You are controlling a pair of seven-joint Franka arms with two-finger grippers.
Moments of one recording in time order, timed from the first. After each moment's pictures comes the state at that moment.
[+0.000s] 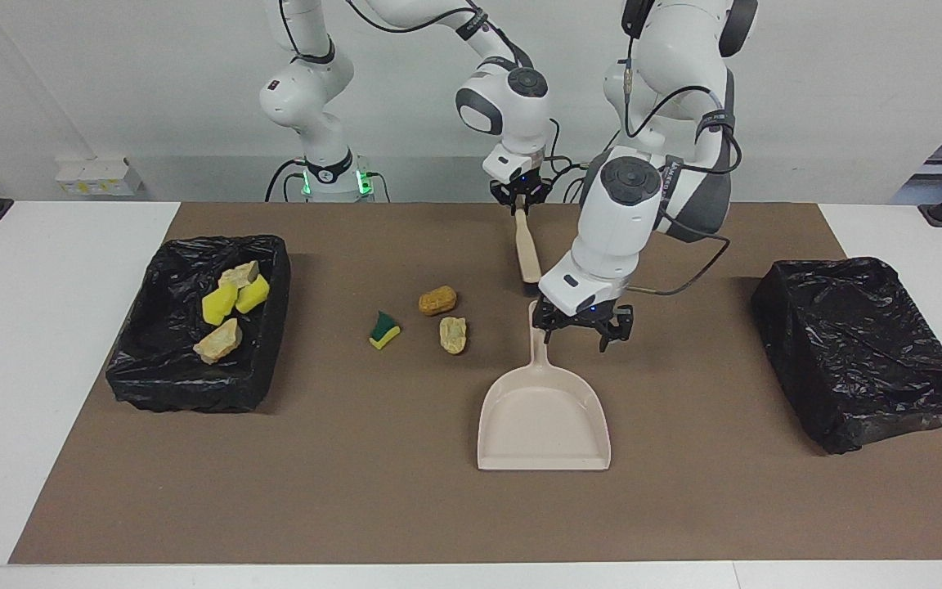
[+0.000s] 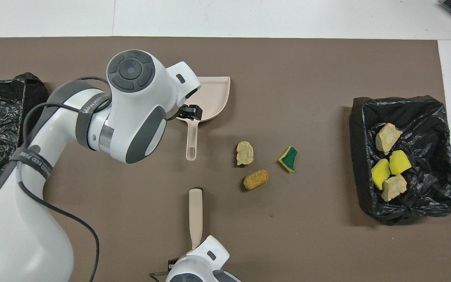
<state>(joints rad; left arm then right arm) -0.46 0.39 -0.05 -1.57 0.02 2.05 -0.28 1.02 0.09 0.03 -2.21 0.14 2.28 0.98</state>
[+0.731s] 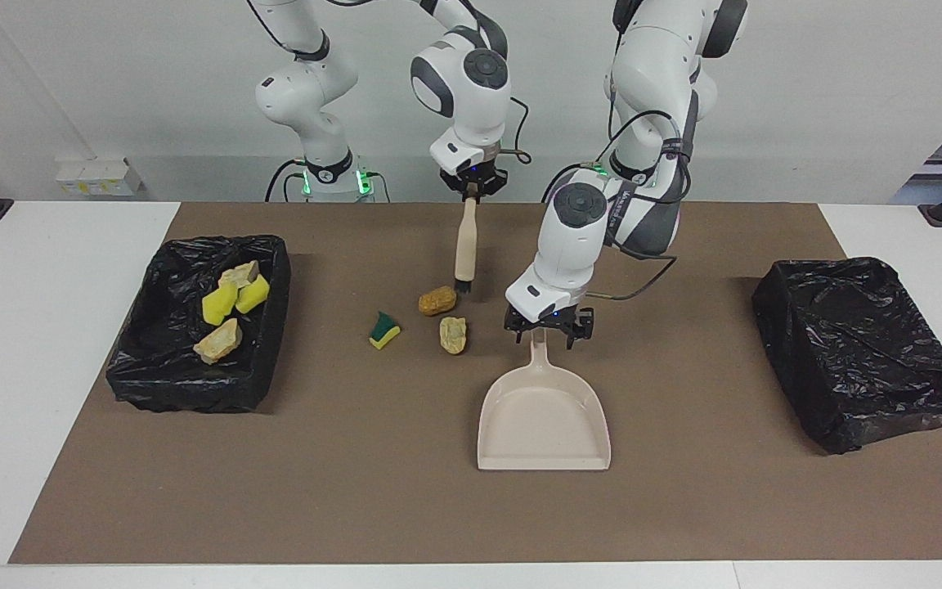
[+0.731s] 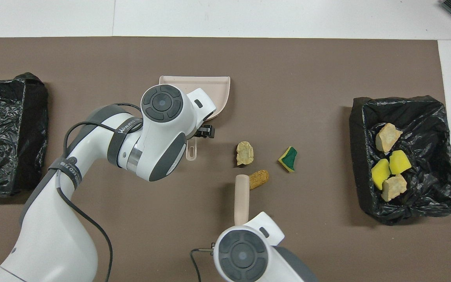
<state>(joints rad) -0.51 0.40 -0.05 -1.72 0.02 2.18 -0.39 0.76 -0.15 0.01 -2.20 0.13 1.85 0.85</state>
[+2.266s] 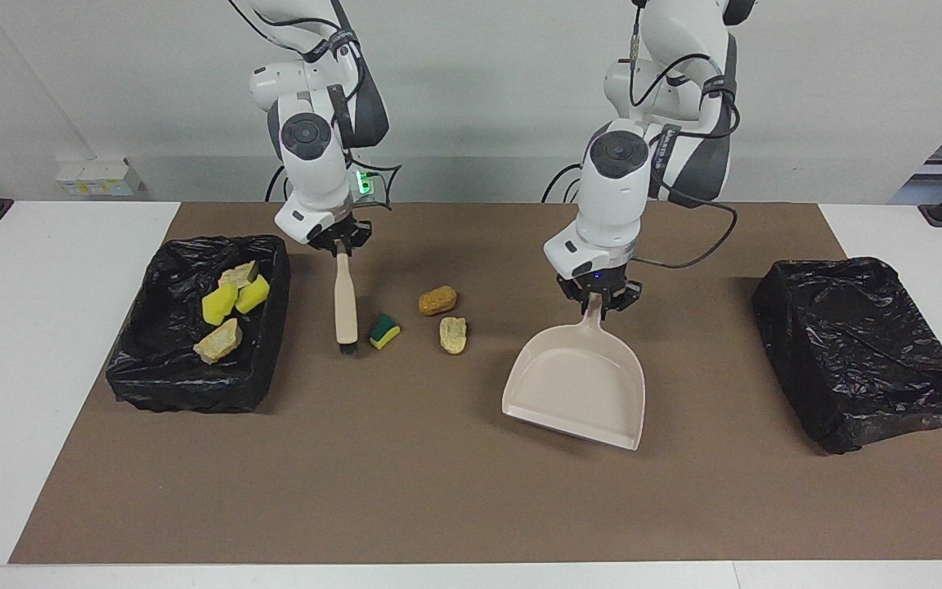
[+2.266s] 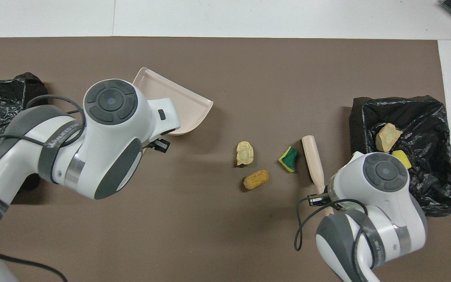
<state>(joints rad) -0.44 0.13 -0.02 -1.83 0.12 1.90 0.05 0.27 -0.14 0.02 -2.38 -0.01 2.03 0.17</state>
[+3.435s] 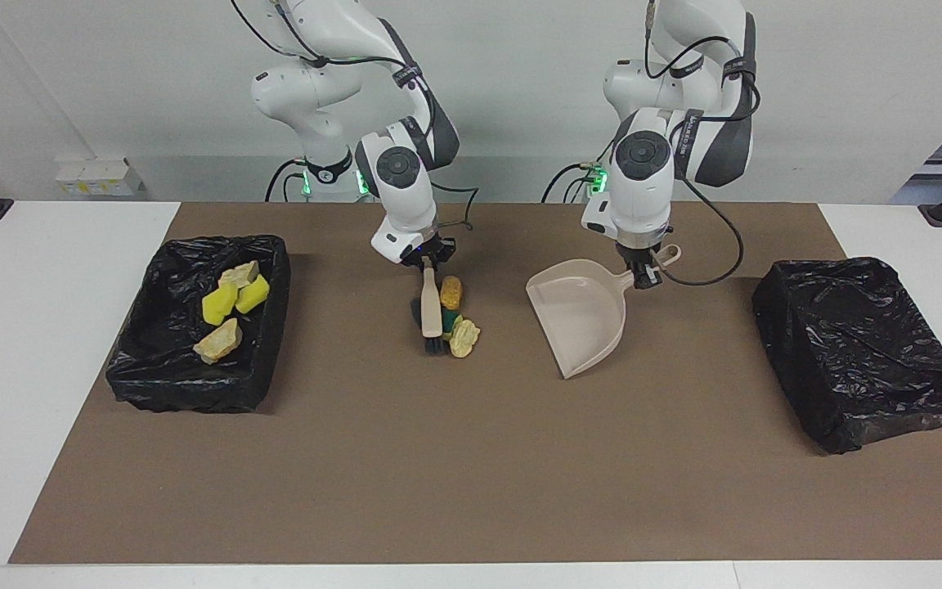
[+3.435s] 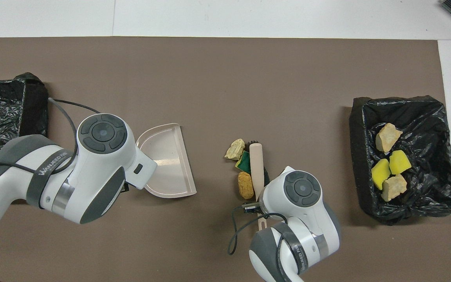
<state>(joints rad) -0.40 0.04 -0.04 -2.05 0.22 1.89 0.87 0.55 0.06 0.03 -2.33 0.24 2.26 0.34</state>
